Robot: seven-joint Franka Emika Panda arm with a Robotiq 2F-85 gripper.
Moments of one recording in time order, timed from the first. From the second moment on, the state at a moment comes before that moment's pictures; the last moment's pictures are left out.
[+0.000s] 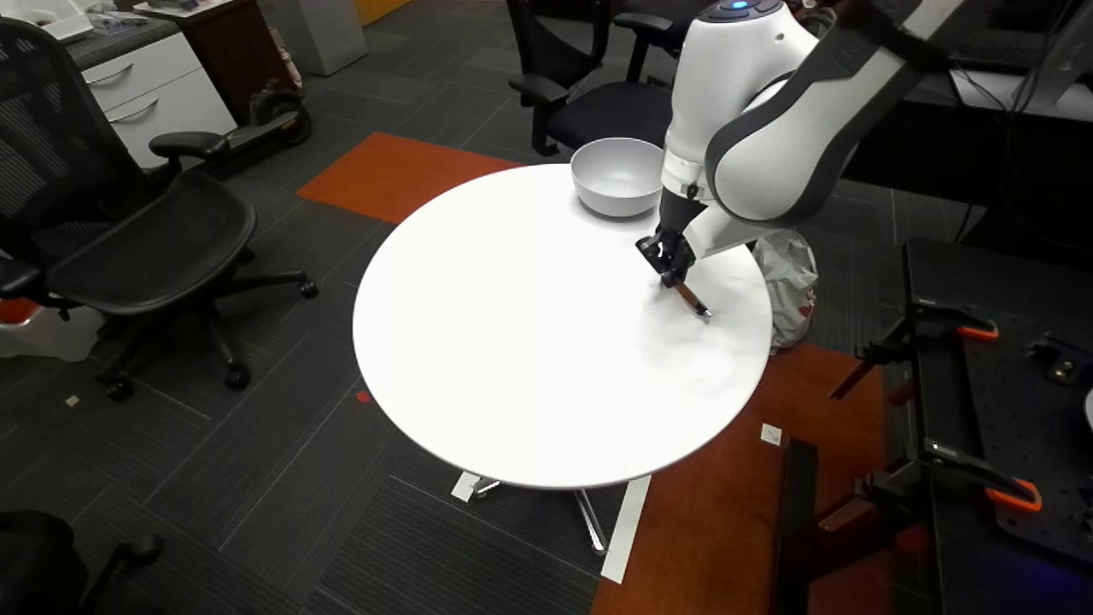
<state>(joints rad) 0.11 0.51 -0.24 -2.32 0.20 2.82 0.48</state>
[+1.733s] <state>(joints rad) 0.43 0.25 -0.69 -2.27 -0.19 2.85 0.73</state>
